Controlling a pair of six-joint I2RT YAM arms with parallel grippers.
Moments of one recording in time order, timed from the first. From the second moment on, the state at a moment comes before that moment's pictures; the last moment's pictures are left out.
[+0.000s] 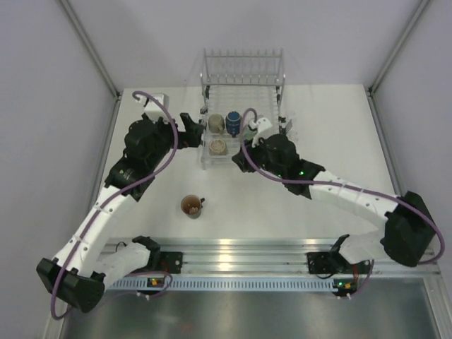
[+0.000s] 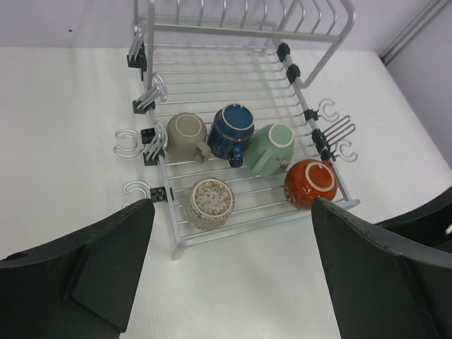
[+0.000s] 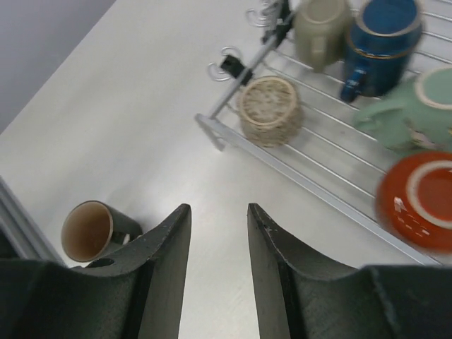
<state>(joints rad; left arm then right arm) -0.44 1.02 1.06 -0.23 -0.07 -0.31 0.80 1.28 0.88 0.09 0.03 0.30</state>
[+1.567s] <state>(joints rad) 0.03 0.96 0.85 -0.19 0.43 -0.47 1.13 1.85 1.20 0.02 -0.11 0.26</state>
